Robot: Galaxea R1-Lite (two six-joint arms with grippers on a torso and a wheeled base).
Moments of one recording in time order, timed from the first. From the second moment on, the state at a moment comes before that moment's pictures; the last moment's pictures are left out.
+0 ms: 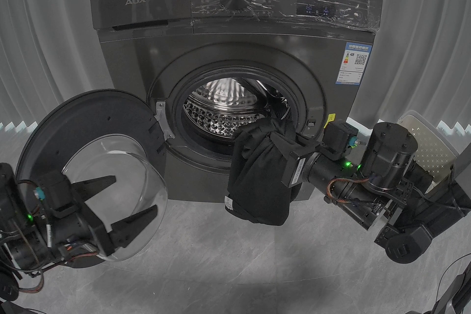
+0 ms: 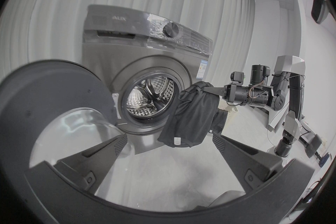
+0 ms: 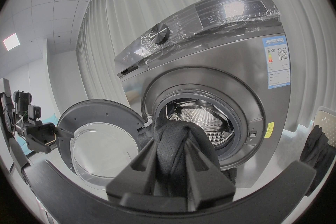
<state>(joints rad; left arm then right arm) -0.46 1.21 -0.27 -0.78 -0.13 -0.02 0.74 1.88 -0.69 -1.26 -0.17 0.13</state>
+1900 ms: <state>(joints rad) -0.65 2.38 -0.65 -1.55 -0.01 -0.27 0.74 1.93 -0.73 -1.28 -0.17 0.14</state>
